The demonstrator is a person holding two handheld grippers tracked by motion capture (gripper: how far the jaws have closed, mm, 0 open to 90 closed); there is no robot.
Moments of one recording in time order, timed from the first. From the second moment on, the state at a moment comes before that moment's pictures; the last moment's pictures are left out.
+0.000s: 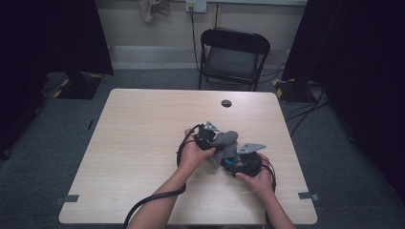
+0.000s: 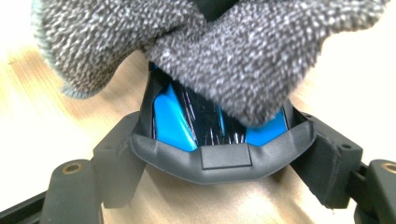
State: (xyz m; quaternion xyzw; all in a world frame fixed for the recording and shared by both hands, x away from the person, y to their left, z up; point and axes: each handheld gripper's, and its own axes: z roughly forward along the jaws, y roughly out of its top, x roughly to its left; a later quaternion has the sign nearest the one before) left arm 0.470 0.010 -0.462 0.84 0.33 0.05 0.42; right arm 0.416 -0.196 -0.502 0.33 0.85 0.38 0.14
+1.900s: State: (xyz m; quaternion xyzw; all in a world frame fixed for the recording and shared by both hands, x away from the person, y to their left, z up) left arm 0.509 0.058 -0.485 0.81 0.42 0.09 0.40; right arm 0.416 -0.196 -0.502 0.33 0.85 0.38 0.14
